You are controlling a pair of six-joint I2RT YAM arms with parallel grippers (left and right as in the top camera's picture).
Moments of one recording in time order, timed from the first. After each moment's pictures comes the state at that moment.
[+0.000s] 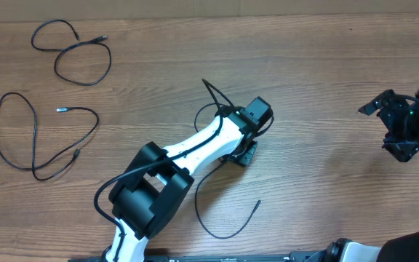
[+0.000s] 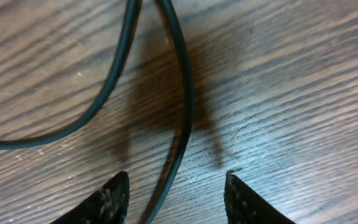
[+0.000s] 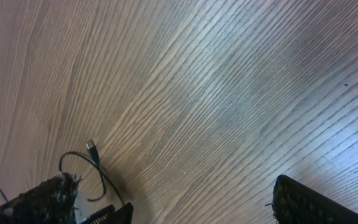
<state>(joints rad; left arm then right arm) -0.77 2.06 1.45 -0.86 -0.04 -0.34 -0.42 1.47 1.40 -1.26 -0.28 0.51</state>
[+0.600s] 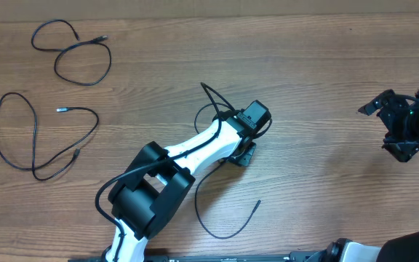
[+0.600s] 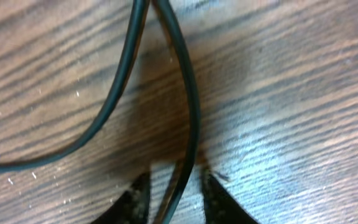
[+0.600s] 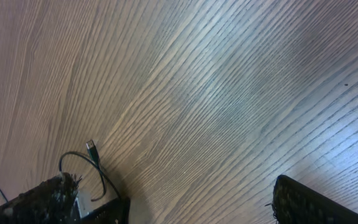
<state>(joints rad) -0.77 2.06 1.40 -0.76 -0.06 -0.34 -0.42 1.47 1.40 -1.26 -0.28 0.51</state>
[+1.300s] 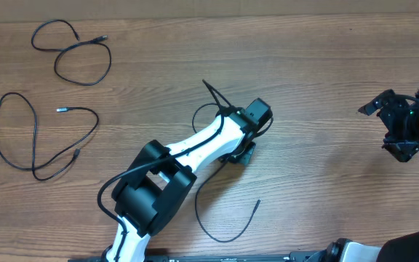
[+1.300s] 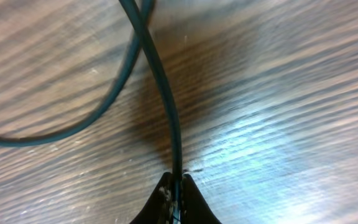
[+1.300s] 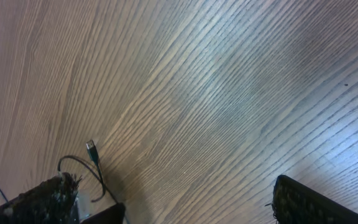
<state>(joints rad) -0.77 2.08 1.48 -0.91 -0.07 -0.35 -0.42 1.47 1.40 -1.26 -0.28 0.51</state>
